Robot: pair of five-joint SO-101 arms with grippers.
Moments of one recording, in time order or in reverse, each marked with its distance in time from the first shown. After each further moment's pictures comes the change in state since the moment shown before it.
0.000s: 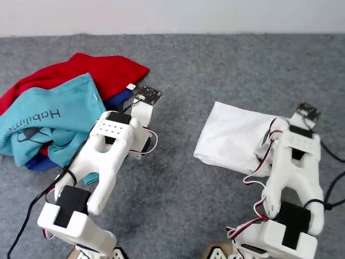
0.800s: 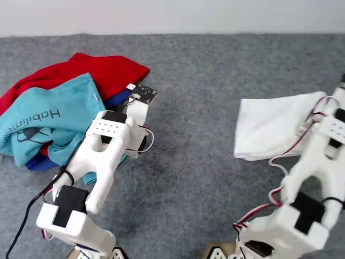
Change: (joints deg) left arm -2.1 0.0 0.0 0.0 -0.2; right arm 13.2 10.1 -25.8 2.0 18.3
